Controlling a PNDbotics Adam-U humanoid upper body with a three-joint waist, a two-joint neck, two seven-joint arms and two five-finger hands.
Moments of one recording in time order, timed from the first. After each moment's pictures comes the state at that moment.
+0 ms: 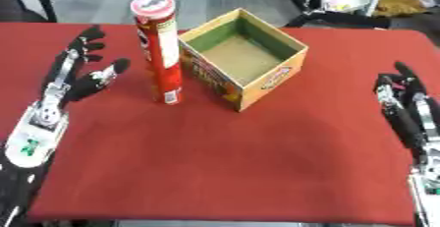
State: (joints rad) left arm -0.54 0.20 -0.03 -1.30 -0.41 -0.06 0.02; right arm -0.18 -0.22 -0.13 -1.66 0.26 -0.03 0.03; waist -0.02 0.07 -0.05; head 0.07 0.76
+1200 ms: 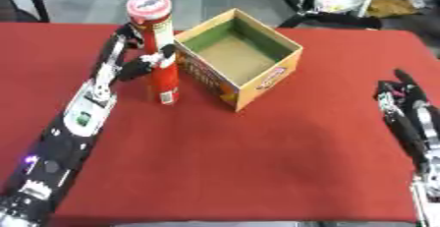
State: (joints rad) left arm -0.71 0.14 -0.04 -1.08 -0.50 -0.03 0.06; right arm -0.18 -0.21 -0.11 -1.65 0.26 -0.04 0.05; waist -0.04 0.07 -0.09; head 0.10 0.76
